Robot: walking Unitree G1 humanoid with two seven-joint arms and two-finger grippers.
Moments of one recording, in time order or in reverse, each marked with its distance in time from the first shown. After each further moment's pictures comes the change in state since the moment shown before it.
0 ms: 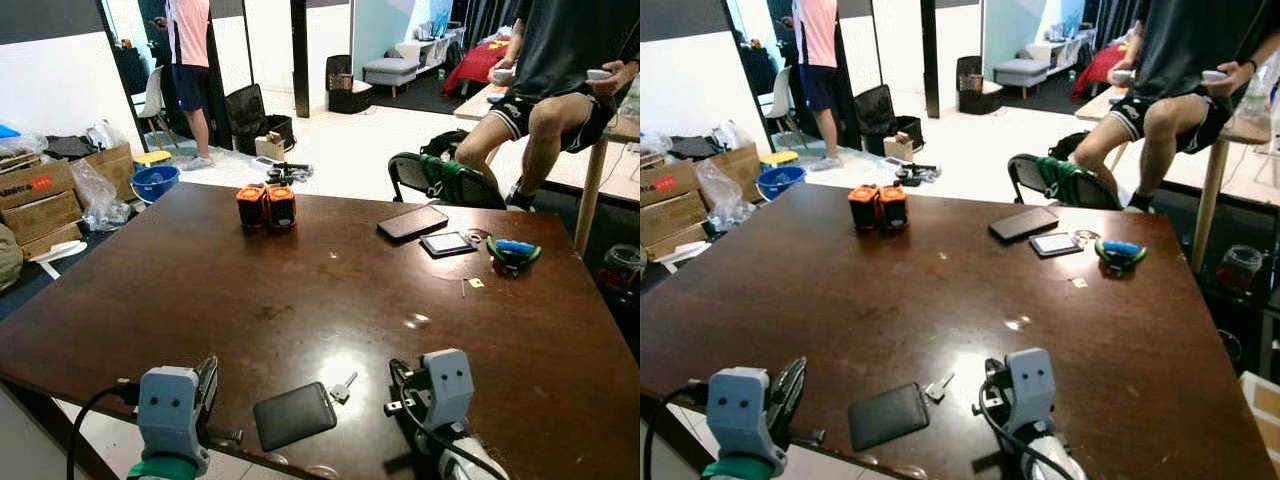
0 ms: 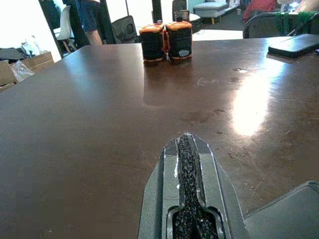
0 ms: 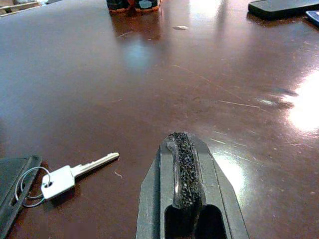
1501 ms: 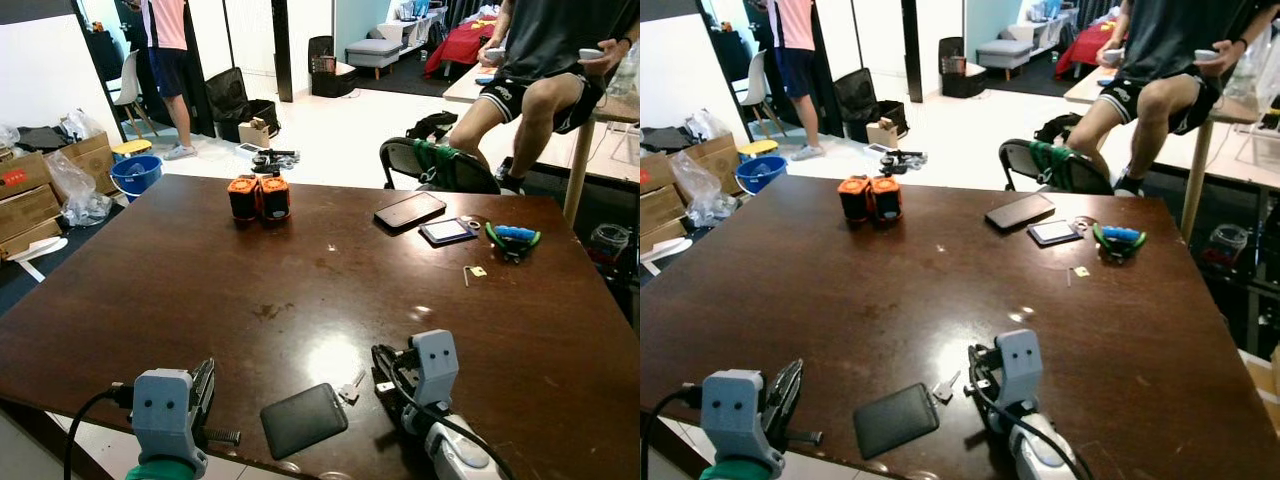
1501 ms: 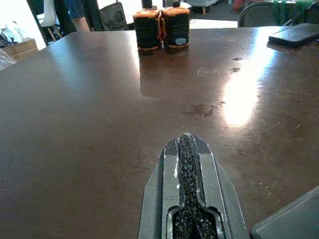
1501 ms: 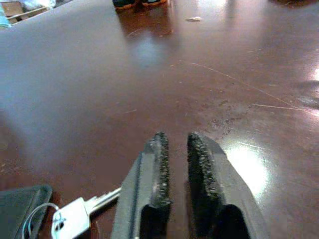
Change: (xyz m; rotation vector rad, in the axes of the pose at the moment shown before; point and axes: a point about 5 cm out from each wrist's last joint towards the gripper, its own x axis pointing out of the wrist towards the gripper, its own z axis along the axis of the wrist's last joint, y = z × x) left arm -0.003 0.002 0.000 -0.029 0.007 0.013; right arm 0.020 0.009 0.009 0.074 -0.002 0.093
